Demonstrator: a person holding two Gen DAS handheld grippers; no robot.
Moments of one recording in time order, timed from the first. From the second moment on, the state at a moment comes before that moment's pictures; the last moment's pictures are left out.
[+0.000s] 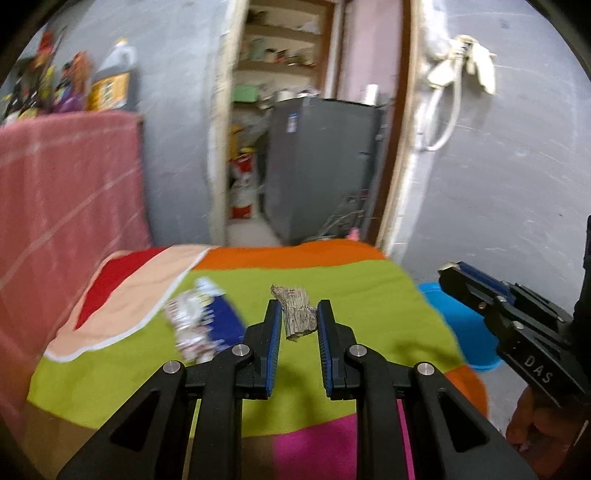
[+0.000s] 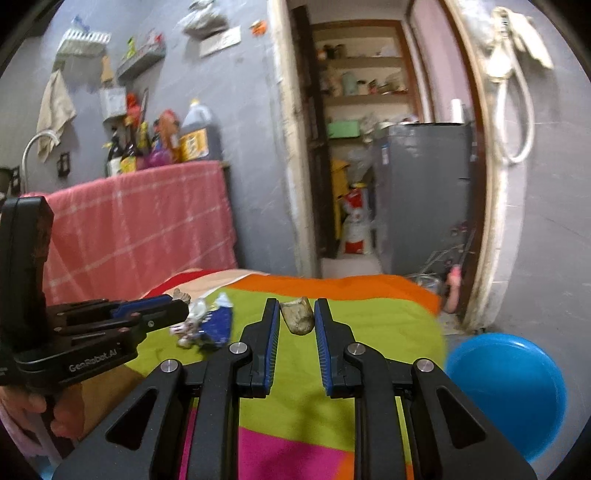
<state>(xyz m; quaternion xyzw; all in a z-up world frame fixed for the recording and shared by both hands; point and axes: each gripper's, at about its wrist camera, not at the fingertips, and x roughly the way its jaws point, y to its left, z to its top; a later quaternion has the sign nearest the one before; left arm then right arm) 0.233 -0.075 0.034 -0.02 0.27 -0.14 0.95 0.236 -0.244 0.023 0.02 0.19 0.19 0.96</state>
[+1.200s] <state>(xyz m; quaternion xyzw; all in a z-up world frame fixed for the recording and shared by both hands) 0.301 -0.330 0.001 0.00 0.28 -0.30 0.91 0.228 -0.465 -0.009 0.07 0.17 -0.02 0.98</state>
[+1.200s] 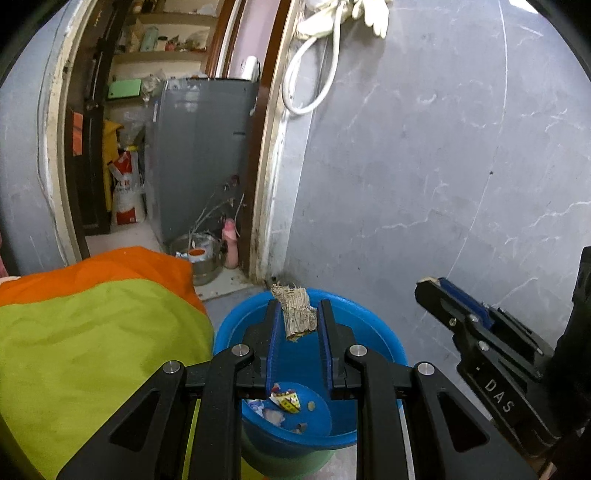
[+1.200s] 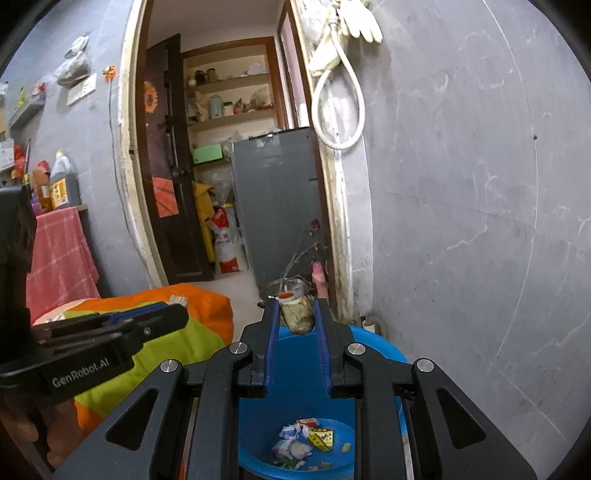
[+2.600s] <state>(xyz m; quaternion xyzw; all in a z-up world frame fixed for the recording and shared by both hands) 0.320 -0.271 0.004 -0.07 0.28 -0.20 0.94 0.218 -0.500 0.002 0.12 0.13 -0.08 0.98</state>
